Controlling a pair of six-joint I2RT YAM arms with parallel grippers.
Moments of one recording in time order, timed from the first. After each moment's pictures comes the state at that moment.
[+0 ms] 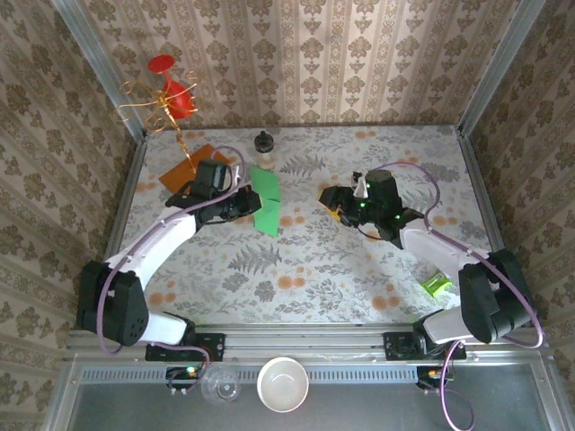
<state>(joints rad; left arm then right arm) -0.42 1.39 1.05 -0.48 0.40 -0.56 0.37 1.40 0.81 0.04 -0.47 1.02</state>
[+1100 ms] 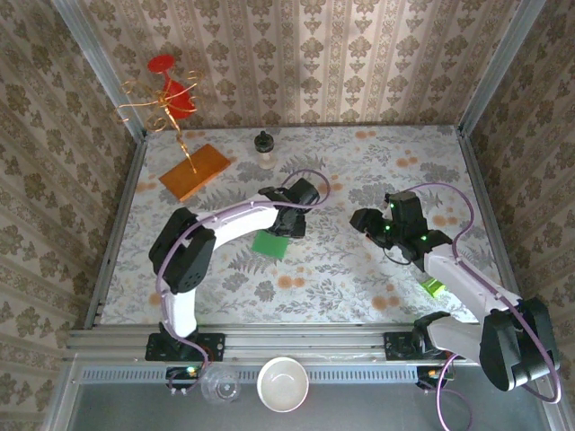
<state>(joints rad) -0.84 1.89 1.36 -0.73 -0.13 -0.65 0.26 1.13 0.63 -0.23 -0.28 0.85</state>
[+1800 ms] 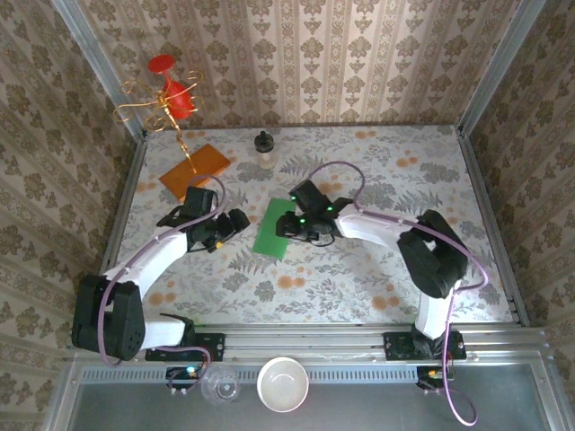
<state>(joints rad) -0.29 1.29 0.76 -0.48 0.29 -0.75 0.73 1.86 1.24 -0.33 -0.23 0.83</state>
